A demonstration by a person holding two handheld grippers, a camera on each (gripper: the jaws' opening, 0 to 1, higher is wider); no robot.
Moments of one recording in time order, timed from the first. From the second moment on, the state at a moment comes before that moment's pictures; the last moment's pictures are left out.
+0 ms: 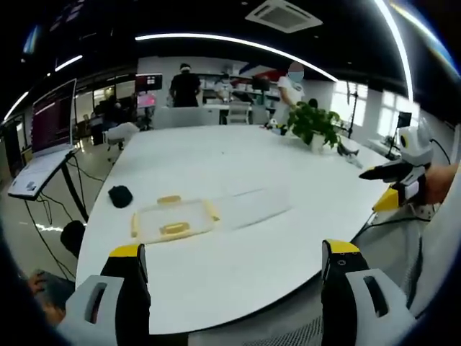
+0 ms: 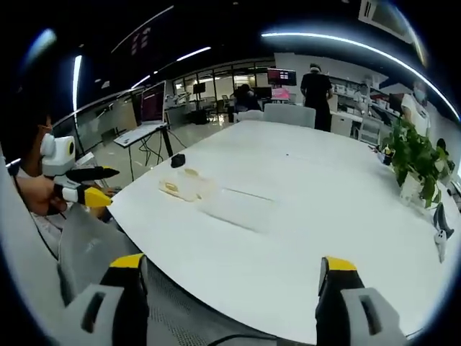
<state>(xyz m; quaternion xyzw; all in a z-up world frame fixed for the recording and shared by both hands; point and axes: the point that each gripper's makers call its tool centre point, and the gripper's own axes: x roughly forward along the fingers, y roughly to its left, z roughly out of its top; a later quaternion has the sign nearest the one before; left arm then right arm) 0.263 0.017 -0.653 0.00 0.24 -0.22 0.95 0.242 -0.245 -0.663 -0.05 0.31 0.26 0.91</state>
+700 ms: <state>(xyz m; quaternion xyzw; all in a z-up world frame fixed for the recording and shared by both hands) 0.266 0.022 -0.662 -0.02 0.26 -0.23 0.94 0.248 -0.240 -0.662 -0.03 0.32 0.25 0.91</state>
